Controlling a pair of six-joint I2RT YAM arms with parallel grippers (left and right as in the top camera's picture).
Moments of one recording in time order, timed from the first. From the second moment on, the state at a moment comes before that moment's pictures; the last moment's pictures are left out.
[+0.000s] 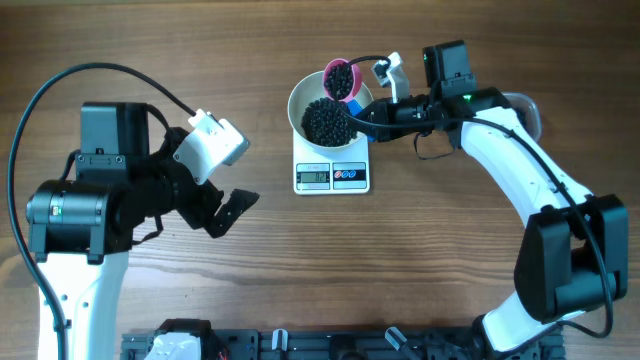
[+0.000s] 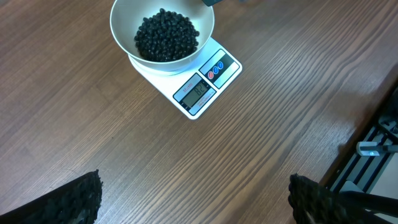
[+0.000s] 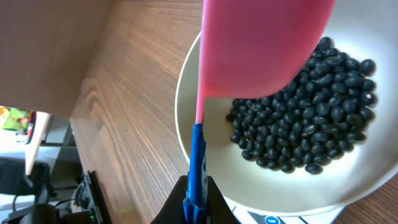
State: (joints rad) left arm -0.06 1.15 1.39 -1.31 0.48 0.65; right arm 0.24 1.79 1.29 -0.51 -0.83 0.08
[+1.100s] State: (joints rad) left arm -0.06 1.15 1.39 -1.31 0.48 0.65; right arm 0.29 1.75 1.29 -0.57 -0.69 0.13
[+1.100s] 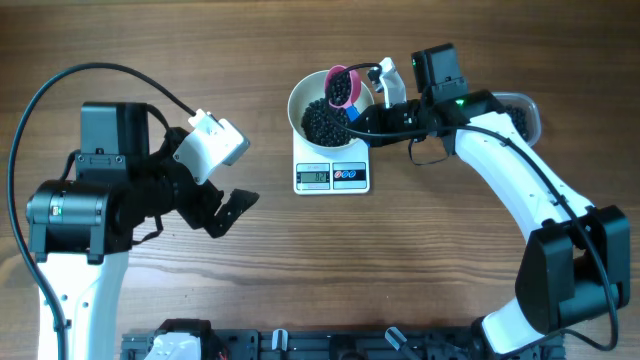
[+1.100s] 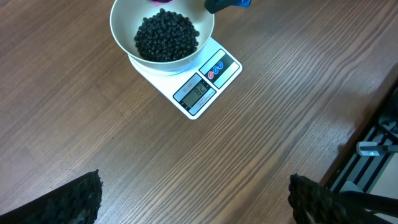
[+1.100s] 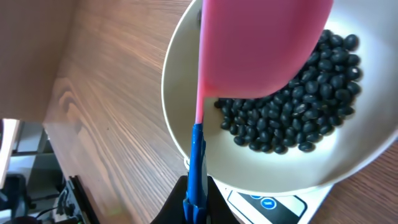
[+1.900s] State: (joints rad) left arm -0.06 1.15 1.39 -1.31 0.48 0.65; right arm 0.31 1.69 1.29 -0.59 -0.59 0.13
